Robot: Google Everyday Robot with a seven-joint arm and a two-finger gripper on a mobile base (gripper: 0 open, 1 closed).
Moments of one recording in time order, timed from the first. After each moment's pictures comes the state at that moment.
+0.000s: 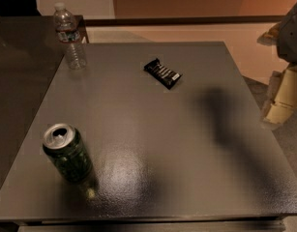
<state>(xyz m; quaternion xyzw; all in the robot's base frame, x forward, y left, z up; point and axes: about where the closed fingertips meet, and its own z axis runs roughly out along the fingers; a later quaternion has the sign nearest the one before) 0.438 -0.217 0.976 -0.60 0.78 -0.03 0.16</state>
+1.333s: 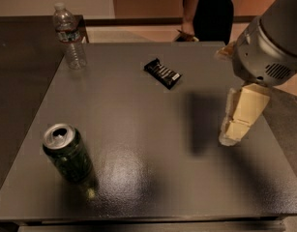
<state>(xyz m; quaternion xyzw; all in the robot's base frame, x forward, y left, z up) 0.427 -0.144 0.950 -0.65 0.74 0.03 0.18</state>
